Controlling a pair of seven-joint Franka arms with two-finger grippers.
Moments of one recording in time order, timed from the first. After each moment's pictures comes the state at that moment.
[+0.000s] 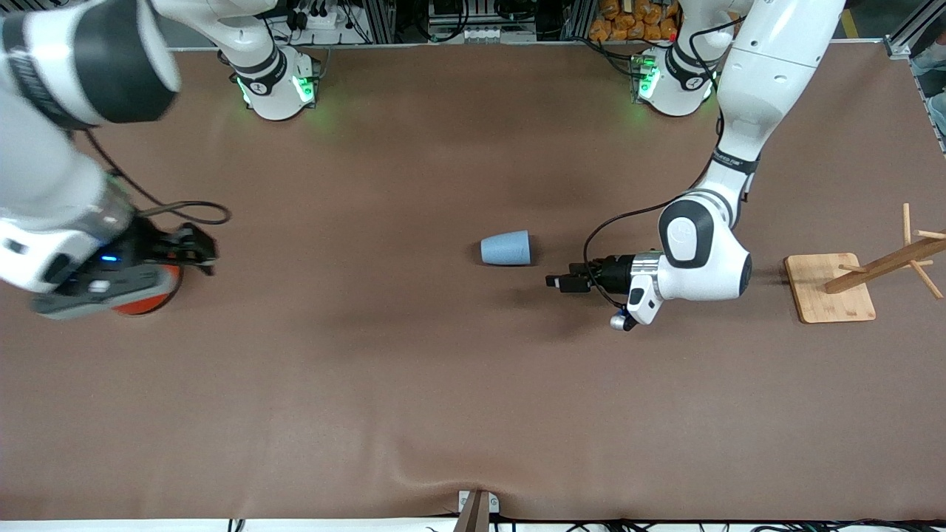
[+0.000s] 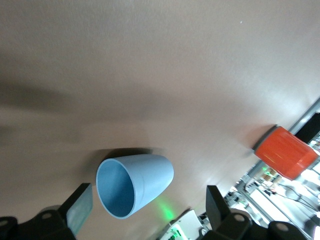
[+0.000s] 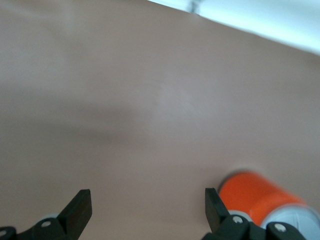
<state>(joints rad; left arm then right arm) -0.27 0.56 -0.05 -1.90 -1.15 2.10 0.05 0.07 0.31 0.13 -1.21 -0.13 1.54 0.02</state>
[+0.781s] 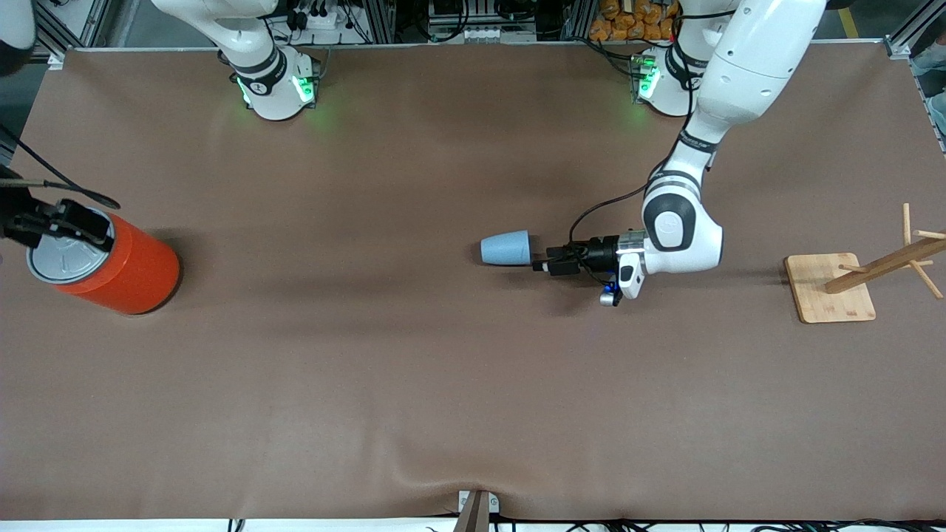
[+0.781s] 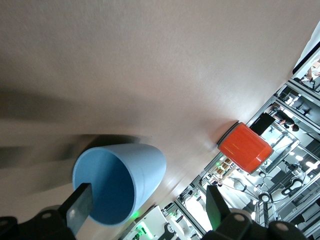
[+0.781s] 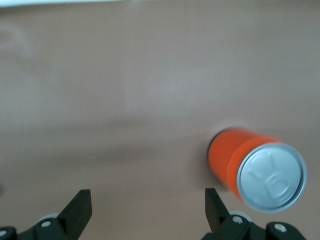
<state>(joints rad) -0.32 0.56 -0.06 -2.05 -1.50 2.13 0.25 -0.02 0.23 0.06 -1.21 -0.04 1.43 0.10</state>
